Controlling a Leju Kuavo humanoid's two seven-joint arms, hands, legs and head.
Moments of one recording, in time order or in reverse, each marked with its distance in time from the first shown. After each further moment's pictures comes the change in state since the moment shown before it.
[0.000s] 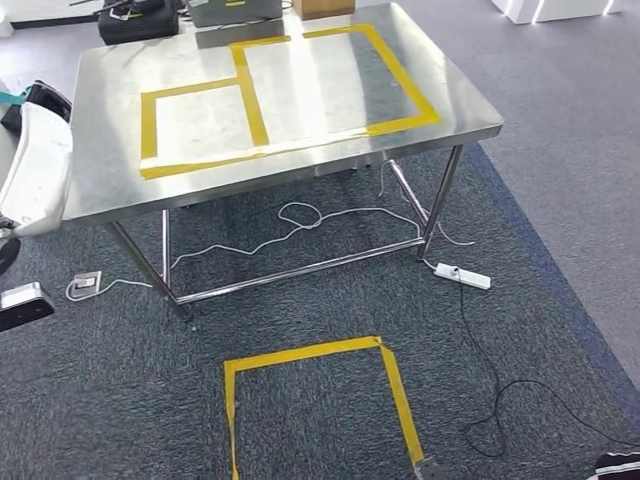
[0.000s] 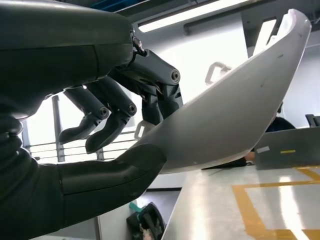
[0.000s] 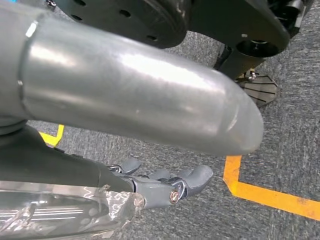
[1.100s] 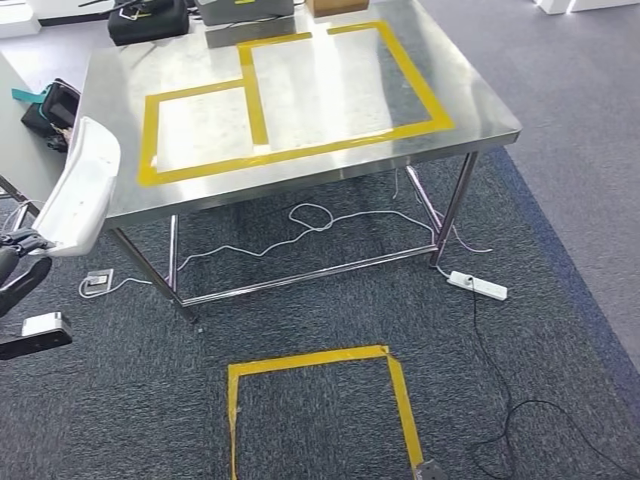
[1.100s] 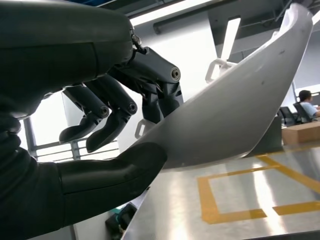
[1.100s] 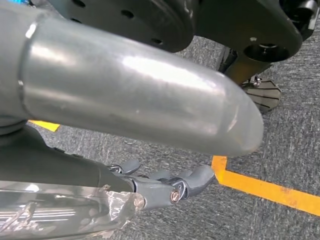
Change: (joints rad) left arm 0.073 0.016 -0.038 -0.068 0.021 0.031 -0.071; right arm 0.003 0.006 0.001 0.006 0.010 0.004 0.005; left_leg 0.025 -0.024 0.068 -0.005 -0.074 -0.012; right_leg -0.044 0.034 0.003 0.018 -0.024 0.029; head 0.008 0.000
